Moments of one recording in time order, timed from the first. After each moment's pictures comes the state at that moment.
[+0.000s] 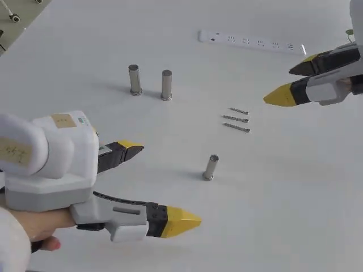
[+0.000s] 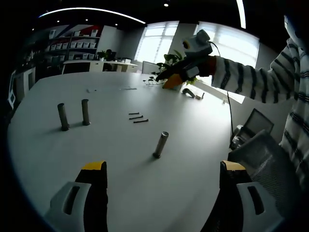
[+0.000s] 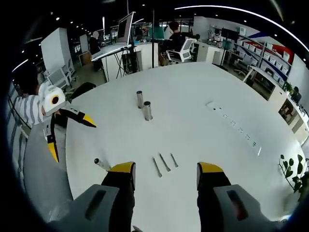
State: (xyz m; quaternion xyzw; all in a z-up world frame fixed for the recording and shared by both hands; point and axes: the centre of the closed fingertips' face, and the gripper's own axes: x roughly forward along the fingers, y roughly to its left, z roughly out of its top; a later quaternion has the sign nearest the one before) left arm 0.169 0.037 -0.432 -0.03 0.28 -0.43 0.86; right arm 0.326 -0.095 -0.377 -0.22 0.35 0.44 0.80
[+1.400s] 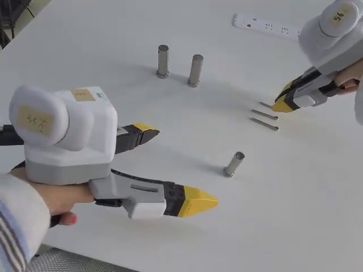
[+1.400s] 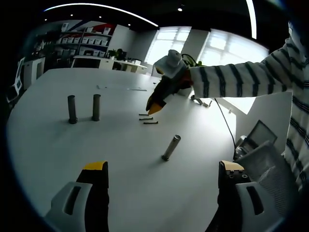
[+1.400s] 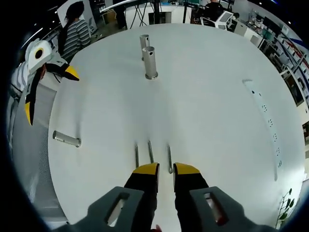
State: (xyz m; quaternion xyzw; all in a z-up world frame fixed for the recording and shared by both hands) left arm 0.181 0.046 -0.434 -0.08 0.29 -0.40 0.87; right arm 0.364 -0.079 -0.488 -0.35 0.44 0.50 0.66
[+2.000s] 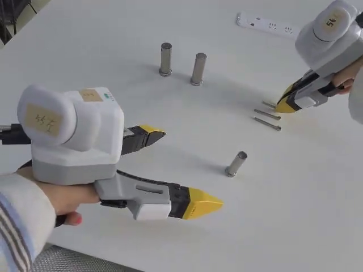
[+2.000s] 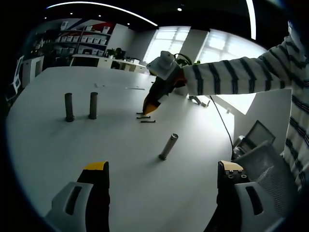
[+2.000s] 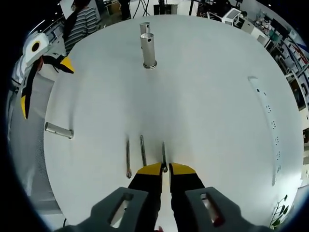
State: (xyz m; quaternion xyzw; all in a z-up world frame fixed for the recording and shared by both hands) left arm 0.179 0.043 -0.437 -0.08 0.29 -0.41 0.86; right arm 0.374 -0.085 -0.498 -0.38 0.45 0.50 0.63
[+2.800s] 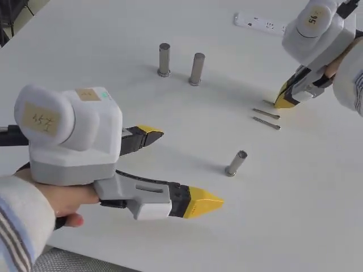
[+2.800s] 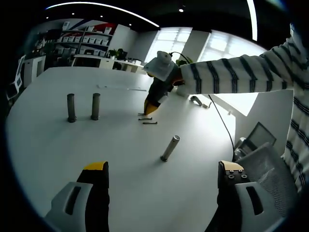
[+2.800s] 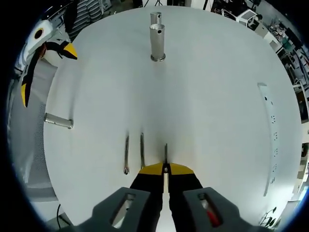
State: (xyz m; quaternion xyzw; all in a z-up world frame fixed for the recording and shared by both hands) left arm 0.182 0.045 -0.433 -0.09 0.28 -0.40 0.87; right arm 0.375 -0.086 -0.499 -0.43 0.46 0.51 0.58
